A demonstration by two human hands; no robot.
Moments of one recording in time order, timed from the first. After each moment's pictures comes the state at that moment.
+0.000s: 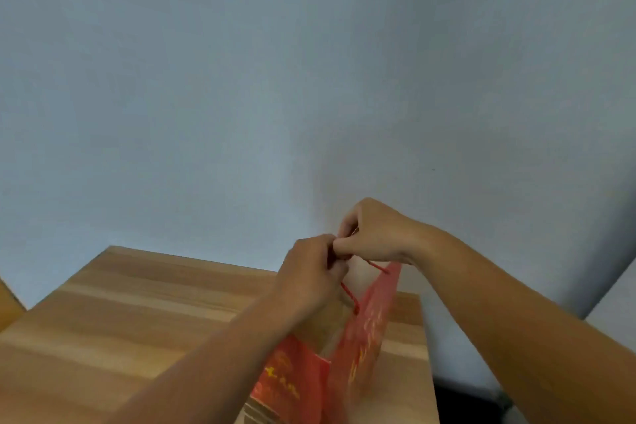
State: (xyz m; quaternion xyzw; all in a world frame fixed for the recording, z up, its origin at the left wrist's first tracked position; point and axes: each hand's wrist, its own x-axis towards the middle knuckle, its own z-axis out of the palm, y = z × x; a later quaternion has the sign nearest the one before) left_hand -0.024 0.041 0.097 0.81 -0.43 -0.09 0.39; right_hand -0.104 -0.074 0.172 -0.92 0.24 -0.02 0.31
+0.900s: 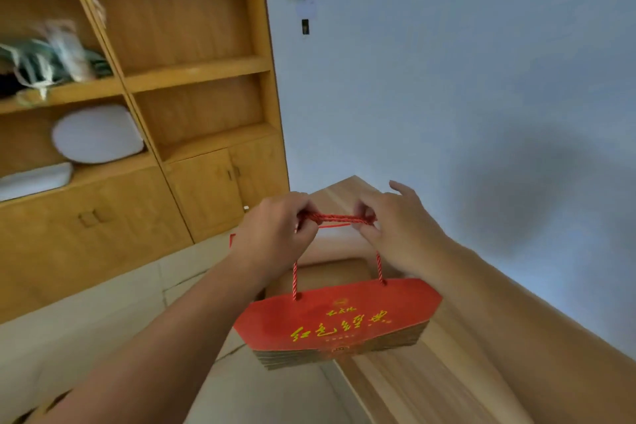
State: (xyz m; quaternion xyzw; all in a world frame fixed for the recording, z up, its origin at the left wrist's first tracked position) left_hand -0.022 0.411 0.124 0.93 -0.15 0.21 0.26; right_hand 0.000 0.207 0.126 -0.95 -0.21 -0.15 0.20
